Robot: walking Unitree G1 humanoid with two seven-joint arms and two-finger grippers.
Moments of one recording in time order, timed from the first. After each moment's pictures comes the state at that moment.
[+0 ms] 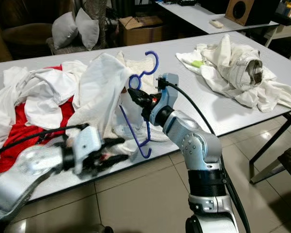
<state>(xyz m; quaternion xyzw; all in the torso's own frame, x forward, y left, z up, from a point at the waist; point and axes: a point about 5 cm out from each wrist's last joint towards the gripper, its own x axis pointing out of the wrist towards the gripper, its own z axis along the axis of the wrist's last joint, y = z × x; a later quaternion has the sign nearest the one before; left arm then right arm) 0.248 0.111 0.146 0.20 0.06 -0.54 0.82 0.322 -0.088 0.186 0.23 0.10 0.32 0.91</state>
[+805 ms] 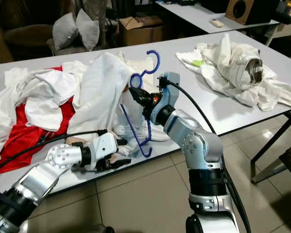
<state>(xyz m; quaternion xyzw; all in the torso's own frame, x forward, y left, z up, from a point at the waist) 0.280 0.109 0.093 0.27 0.12 -0.52 0.80 0.323 -0.089 0.187 0.23 0.10 0.32 0.91</state>
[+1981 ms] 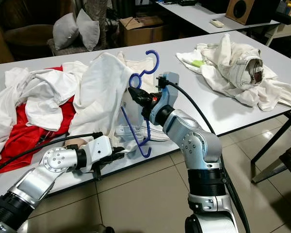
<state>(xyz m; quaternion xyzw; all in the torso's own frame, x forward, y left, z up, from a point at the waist) 0.275 0.121 0.087 0.28 0.12 -0.51 0.80 0.322 -0.087 0.187 0.23 0.10 0.32 0.91</state>
